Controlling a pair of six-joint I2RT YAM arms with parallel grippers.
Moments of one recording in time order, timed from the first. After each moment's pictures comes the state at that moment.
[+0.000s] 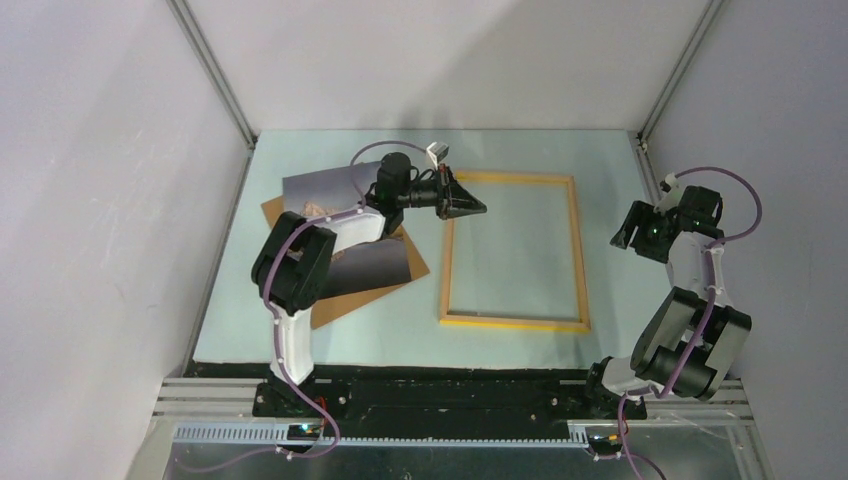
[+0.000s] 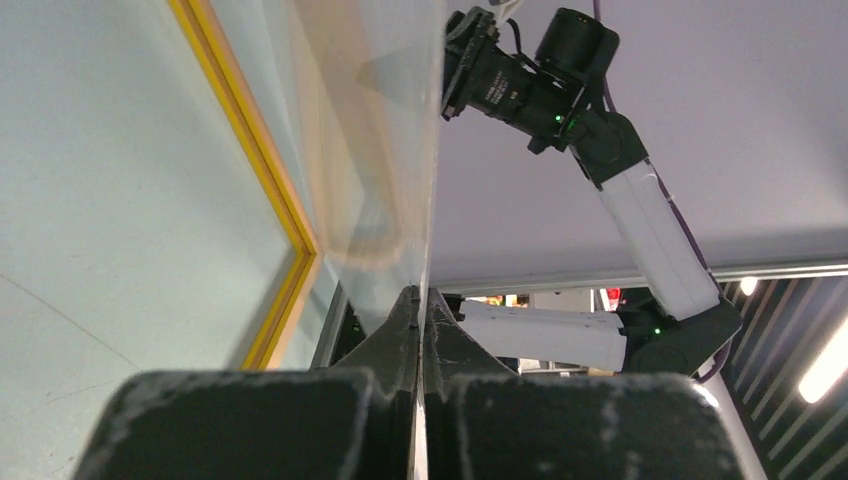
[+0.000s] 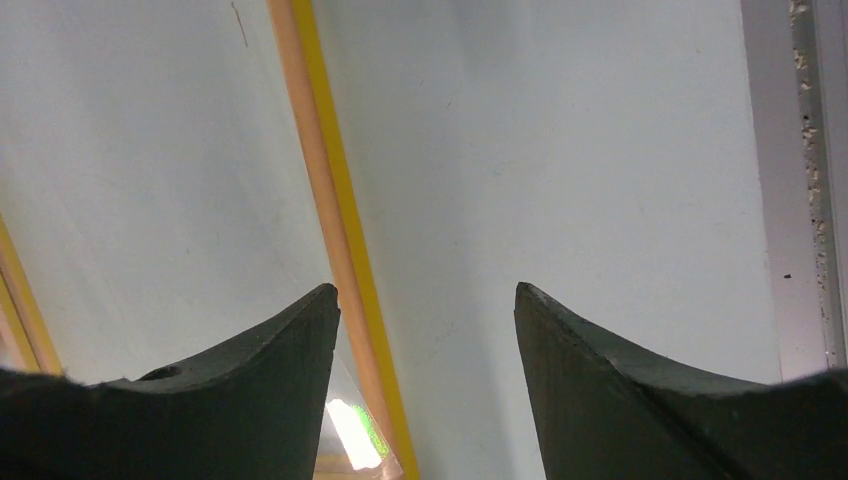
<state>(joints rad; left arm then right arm) -0.51 1.97 1.26 0.63 0.95 -1.27 -0.47 1.40 1.00 -0.54 -0.34 -0.02</state>
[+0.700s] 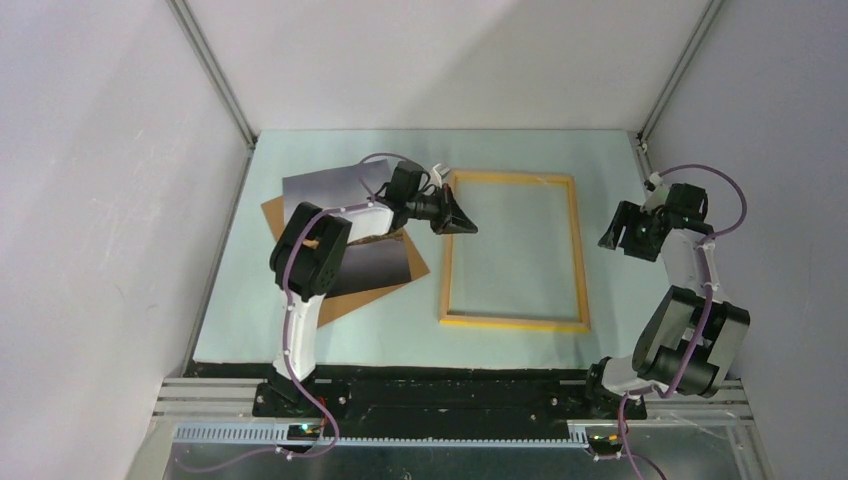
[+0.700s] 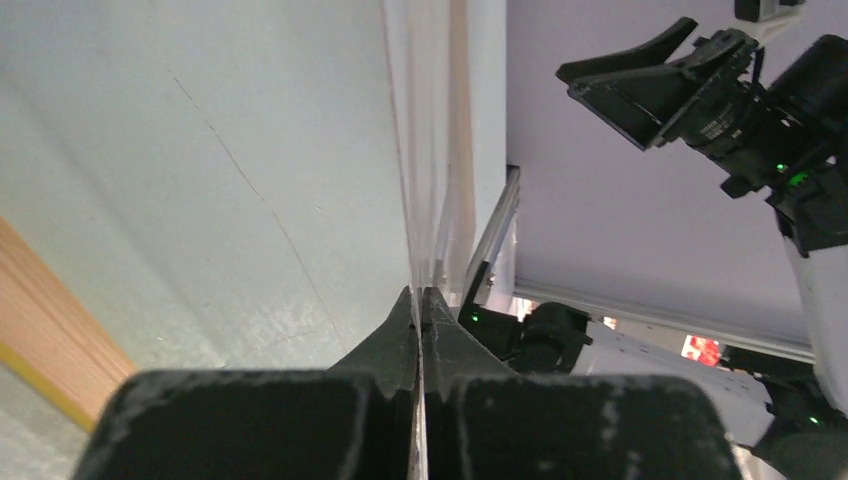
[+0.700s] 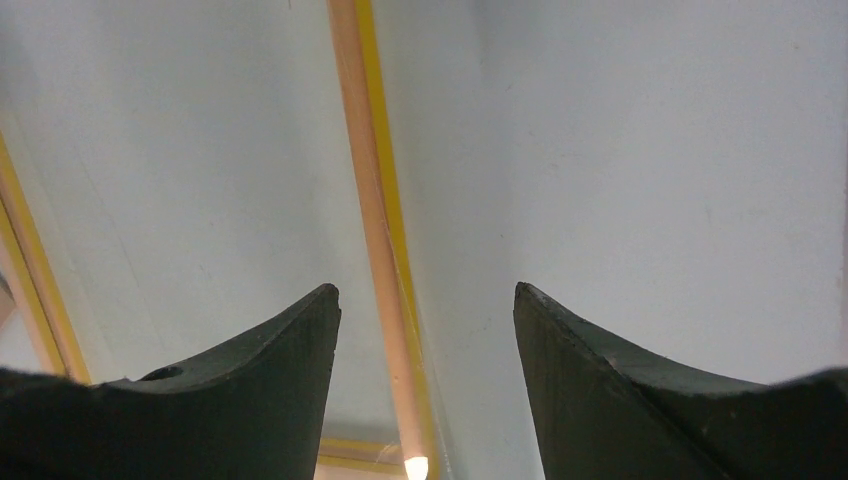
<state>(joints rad) -0.49 2.13 1.35 0.23 0.88 -0.97 -0.41 1.41 1.00 -0.56 -0.36 -0.02</state>
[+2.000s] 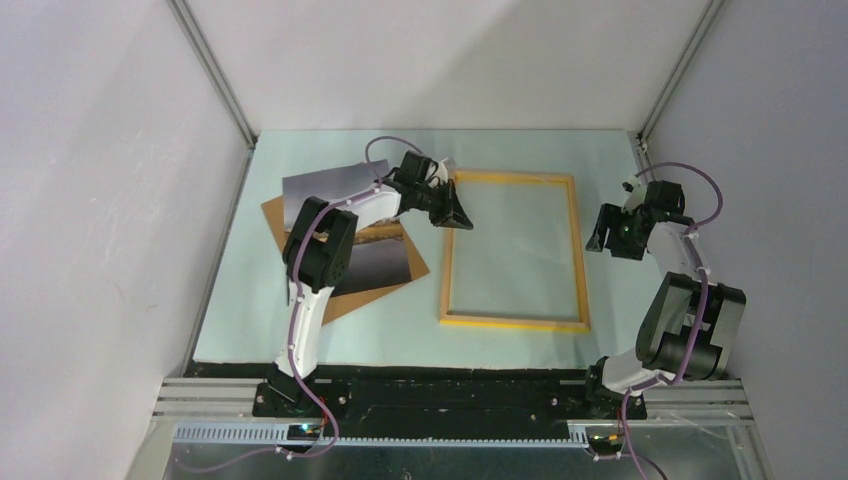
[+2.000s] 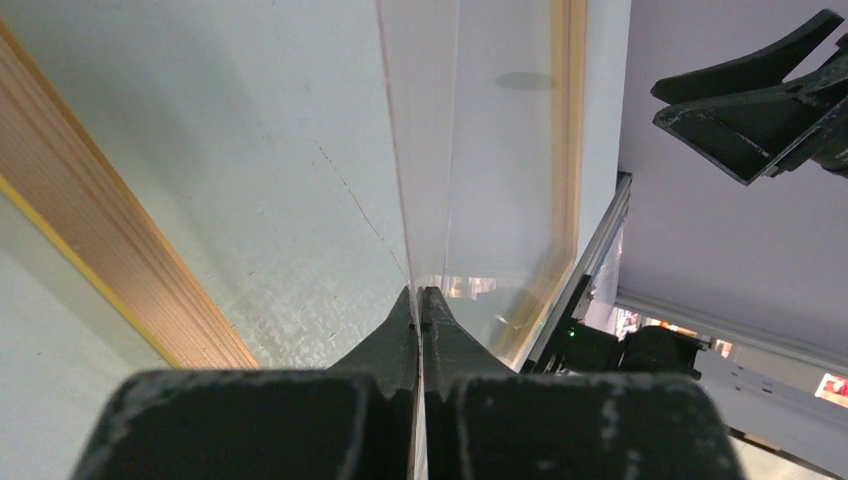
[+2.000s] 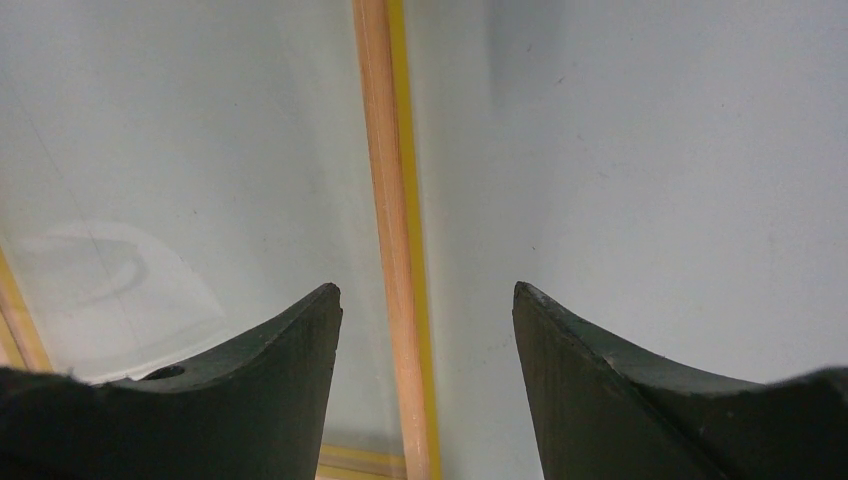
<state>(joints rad) -0.48 2.25 1.63 -0.18 0.76 -0.65 -0.30 1.48 1.00 -0.55 -0.30 -0.03</state>
